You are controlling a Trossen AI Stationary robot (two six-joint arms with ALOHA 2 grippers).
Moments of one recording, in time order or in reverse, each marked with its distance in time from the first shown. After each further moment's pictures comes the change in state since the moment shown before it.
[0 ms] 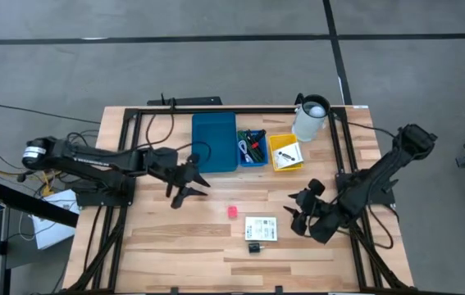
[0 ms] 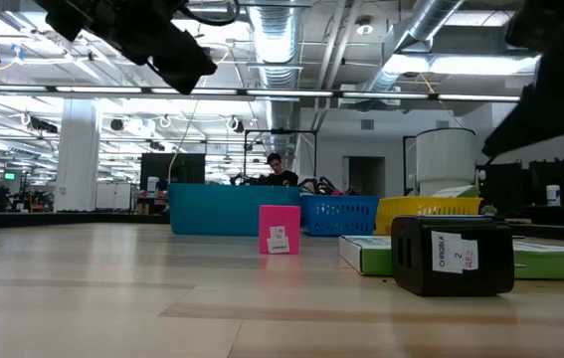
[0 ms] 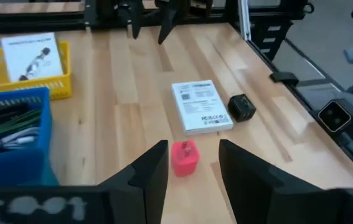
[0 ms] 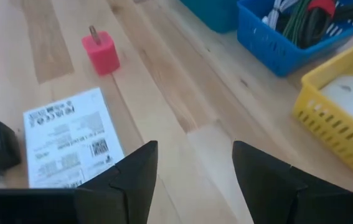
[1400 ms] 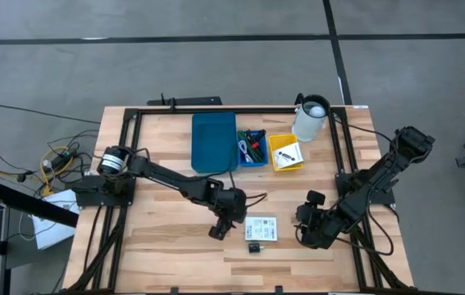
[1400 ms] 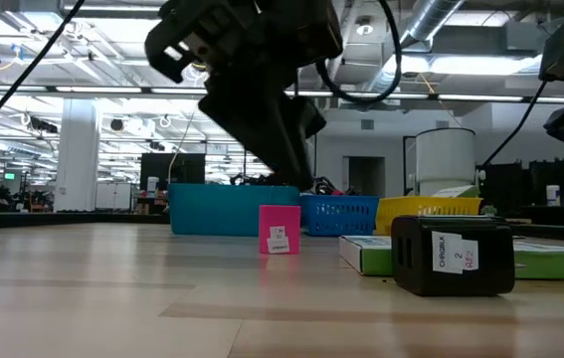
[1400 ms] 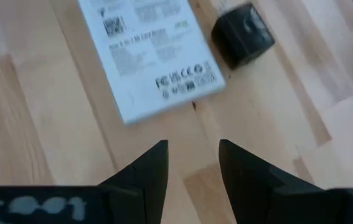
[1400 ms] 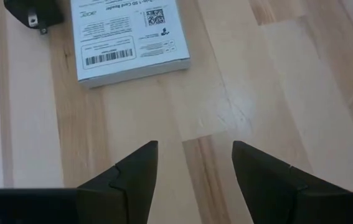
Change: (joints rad) left arm -0.207 0.830 0.699 -0.413 -0.064 0.084; right arm 0.051 0.056 -0.001 -0.031 -0.367 -0.073
